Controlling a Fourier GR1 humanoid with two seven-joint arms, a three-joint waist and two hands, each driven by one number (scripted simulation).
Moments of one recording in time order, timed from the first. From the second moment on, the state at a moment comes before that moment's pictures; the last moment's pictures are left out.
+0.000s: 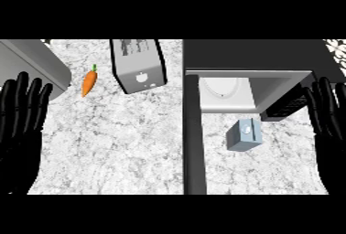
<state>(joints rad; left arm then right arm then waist) 0.01 0.10 0.00 -2.10 0.02 0.01 -0.01 0.03 -0.10 0.02 -2.10 0.00 -0.01 -0.01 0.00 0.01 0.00</state>
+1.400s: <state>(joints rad) 0.40 0.05 -0.03 -2.28 0.18 -0.13 -0.04 -0.02 -0.01 0.39 -2.11 0.04 -0.14 0.15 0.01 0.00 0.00</state>
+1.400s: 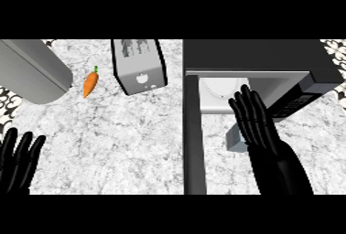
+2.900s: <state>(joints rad) 0.56 0.02 0.06 -2.30 0.24 -0.30 -0.13 0.07 -0.09 0.07 -1.54 -0.06 0.00 -0.34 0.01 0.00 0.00</state>
